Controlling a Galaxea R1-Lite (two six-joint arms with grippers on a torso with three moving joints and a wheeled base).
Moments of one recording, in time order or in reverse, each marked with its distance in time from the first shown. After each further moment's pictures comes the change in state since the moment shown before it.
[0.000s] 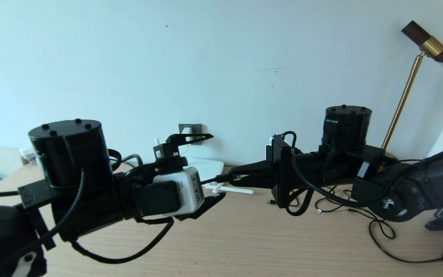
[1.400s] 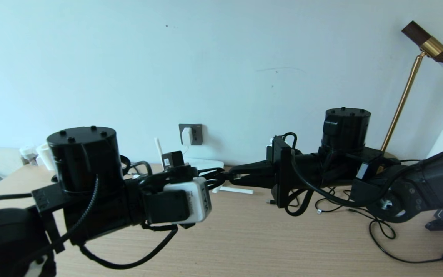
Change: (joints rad) left arm -0.007 0.023 0.004 0.007 0.000 -0.003; right arm 0.001 0.011 0.009 -0.005 -0.003 -0.002
